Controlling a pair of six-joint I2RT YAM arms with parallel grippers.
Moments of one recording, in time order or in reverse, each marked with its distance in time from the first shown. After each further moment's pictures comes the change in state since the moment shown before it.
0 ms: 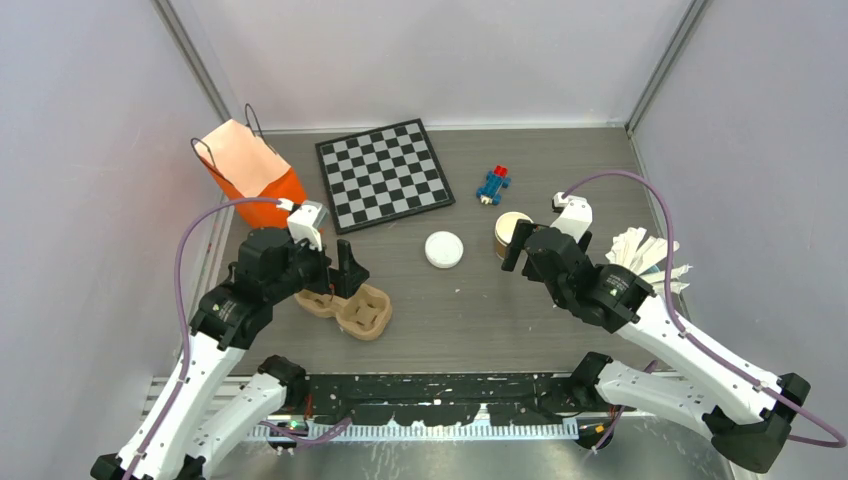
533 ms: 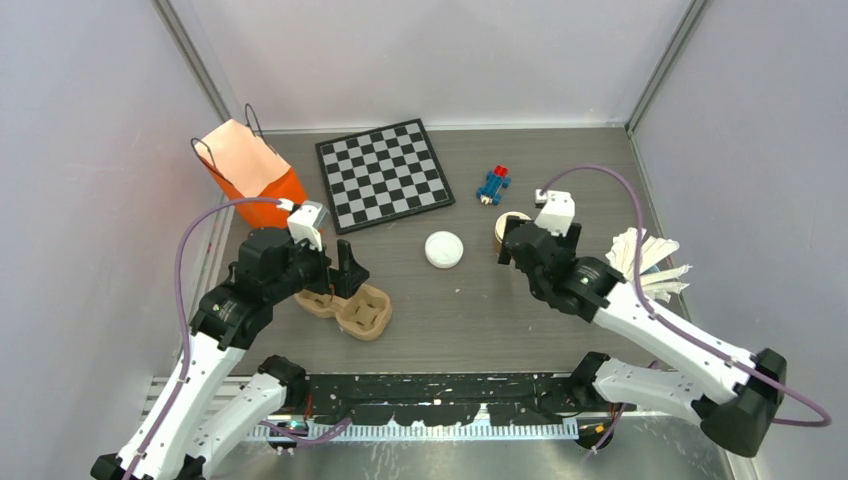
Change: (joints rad) left arm 0.000 0.000 -0.002 0.000 0.000 0.002; right arm -0.003 0.077 -0.045 0.108 0.128 -0.079
